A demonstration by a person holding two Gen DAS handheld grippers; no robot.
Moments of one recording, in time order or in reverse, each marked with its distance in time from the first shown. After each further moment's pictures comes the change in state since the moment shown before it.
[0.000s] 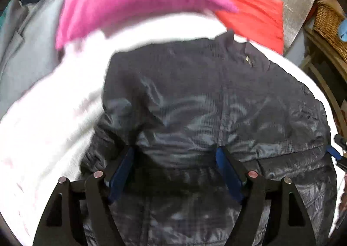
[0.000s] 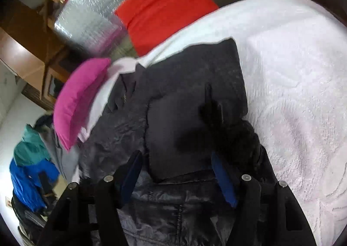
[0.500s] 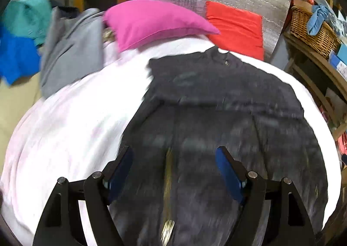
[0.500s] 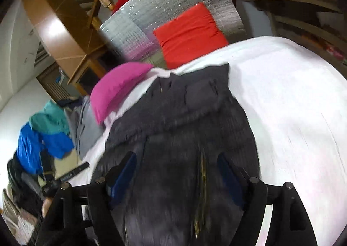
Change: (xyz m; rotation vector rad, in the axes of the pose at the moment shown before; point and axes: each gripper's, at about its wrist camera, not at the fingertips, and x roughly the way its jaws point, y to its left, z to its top) left arm -0.160 0.038 -0.142 0.008 -0.131 0.006; right arm -0.191 0.034 -0.191 -0.195 -0.179 -0.009
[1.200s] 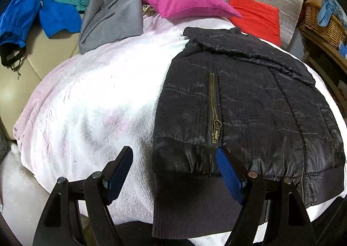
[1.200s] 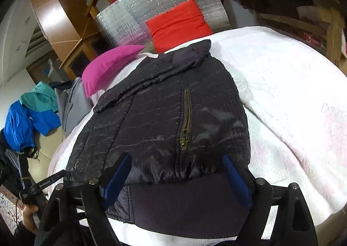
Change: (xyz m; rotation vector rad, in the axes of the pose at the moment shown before) left arm -0.034 0.036 -0.109 -0.068 0.036 0.111; right arm -0.009 -0.001 -0.095 -0.015 -0.022 -0.080
